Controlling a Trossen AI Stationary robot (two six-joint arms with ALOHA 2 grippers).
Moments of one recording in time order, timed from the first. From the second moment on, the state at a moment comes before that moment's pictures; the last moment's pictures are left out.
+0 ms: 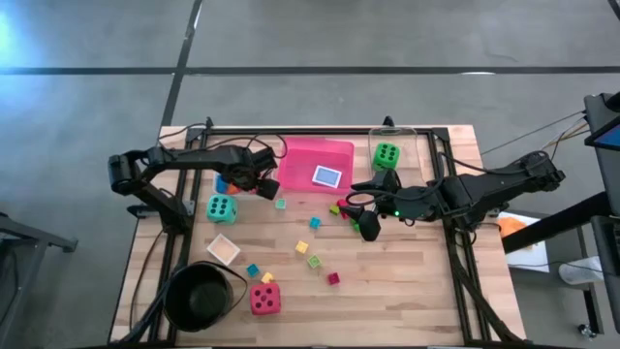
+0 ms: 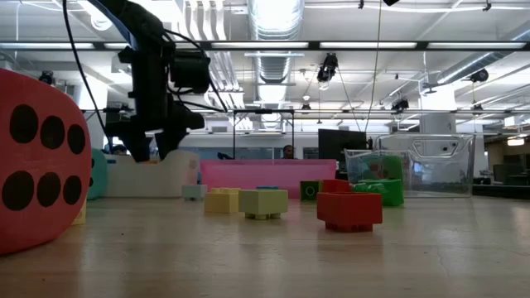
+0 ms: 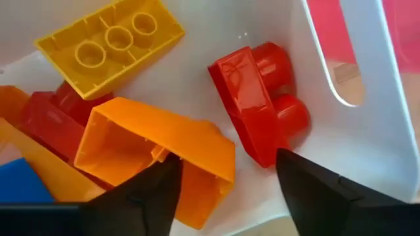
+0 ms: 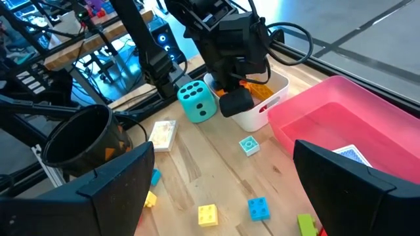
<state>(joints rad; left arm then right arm) 0.41 1.55 0.92 -0.81 -0.06 -0.76 0.30 1.26 1.23 -0.46 0.57 0.67</state>
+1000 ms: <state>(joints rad) 0.32 1.45 1.08 -0.99 -0.12 -0.77 0.30 1.37 1.23 -0.96 0.48 1.26</state>
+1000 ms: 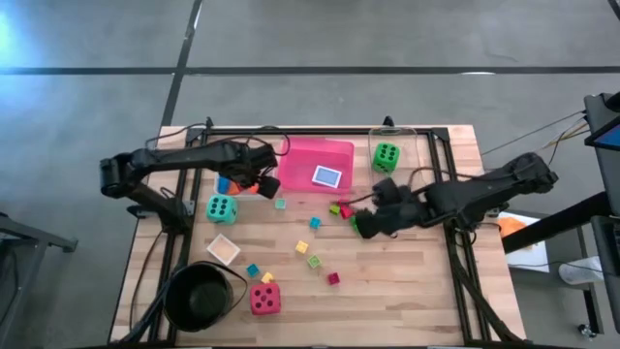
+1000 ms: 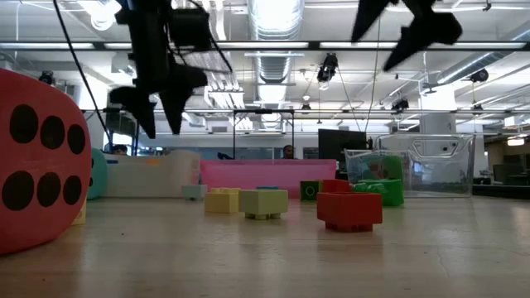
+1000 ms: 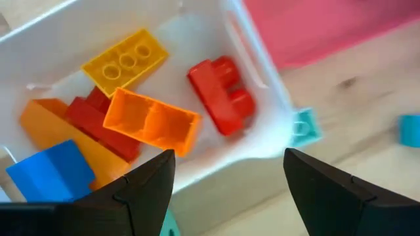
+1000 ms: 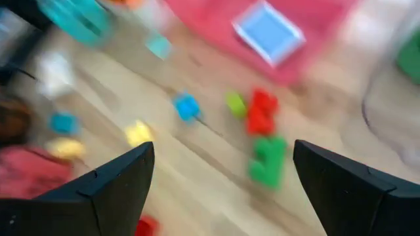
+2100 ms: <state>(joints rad) -0.08 1.16 1.07 -0.65 -0.24 -0.83 0.19 1.73 1.10 -0.91 0.31 1.20</state>
